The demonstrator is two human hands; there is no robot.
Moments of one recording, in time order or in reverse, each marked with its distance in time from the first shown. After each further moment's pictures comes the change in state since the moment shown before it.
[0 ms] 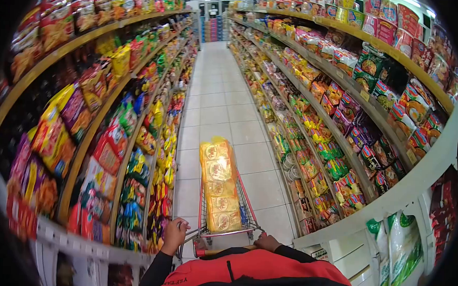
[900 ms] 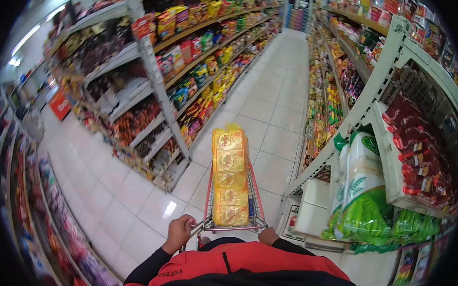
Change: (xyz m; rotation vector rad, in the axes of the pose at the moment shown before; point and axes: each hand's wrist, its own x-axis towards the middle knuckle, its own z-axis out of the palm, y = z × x) left_hand -0.681 0.193 0.167 -0.070 0.265 -0.262; right_hand -0.471 -0.046 0.259 -0.393 -0.106 -0.447
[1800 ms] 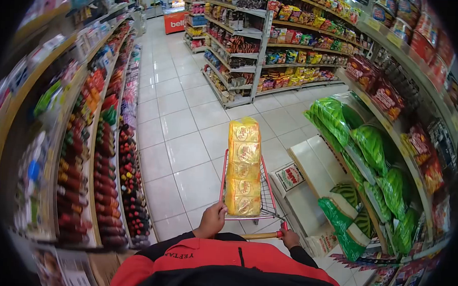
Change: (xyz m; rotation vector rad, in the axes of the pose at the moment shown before) left_hand -0.686 0.244 0.397 -0.091 0.568 -0.209; right_hand -0.619 0.013 0.298 0.055 0.174 0.066
